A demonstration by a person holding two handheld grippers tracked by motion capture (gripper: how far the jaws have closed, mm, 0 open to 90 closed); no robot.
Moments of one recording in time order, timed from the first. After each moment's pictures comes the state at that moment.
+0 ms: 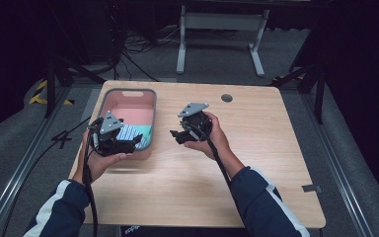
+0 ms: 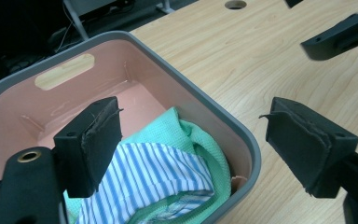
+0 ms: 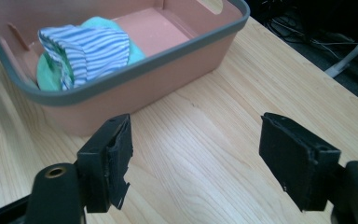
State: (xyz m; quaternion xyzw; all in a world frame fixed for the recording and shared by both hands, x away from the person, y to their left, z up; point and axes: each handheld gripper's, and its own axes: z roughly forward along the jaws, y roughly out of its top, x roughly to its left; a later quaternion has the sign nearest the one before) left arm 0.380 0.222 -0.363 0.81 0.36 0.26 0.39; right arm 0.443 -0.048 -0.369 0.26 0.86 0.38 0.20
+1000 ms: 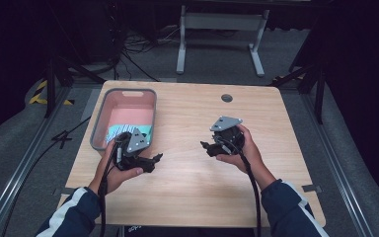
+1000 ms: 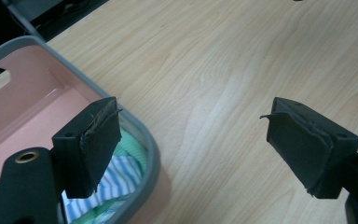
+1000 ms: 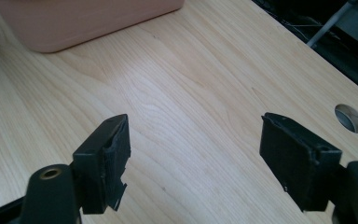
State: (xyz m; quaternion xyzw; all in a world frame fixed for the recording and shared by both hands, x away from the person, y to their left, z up) left arm 0.352 0.168 -0.379 0.86 0.28 0.23 0.37; right arm 0.412 -0.131 -0.384 0.28 0.86 0.35 0.23
